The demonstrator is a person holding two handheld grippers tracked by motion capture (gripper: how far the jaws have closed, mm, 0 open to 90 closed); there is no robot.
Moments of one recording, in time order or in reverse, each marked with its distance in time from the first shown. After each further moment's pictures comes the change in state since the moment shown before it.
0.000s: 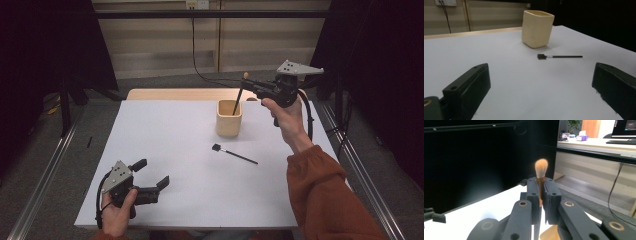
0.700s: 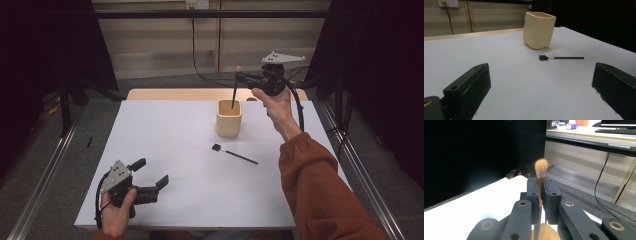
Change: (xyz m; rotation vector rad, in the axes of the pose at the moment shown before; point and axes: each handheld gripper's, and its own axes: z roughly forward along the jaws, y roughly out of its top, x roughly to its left) left arm 0.001 0.001 -0.001 -0.006 0.008 -0.002; right arm -0.022 0.003 0.041 0.098 -0.085 -0.004
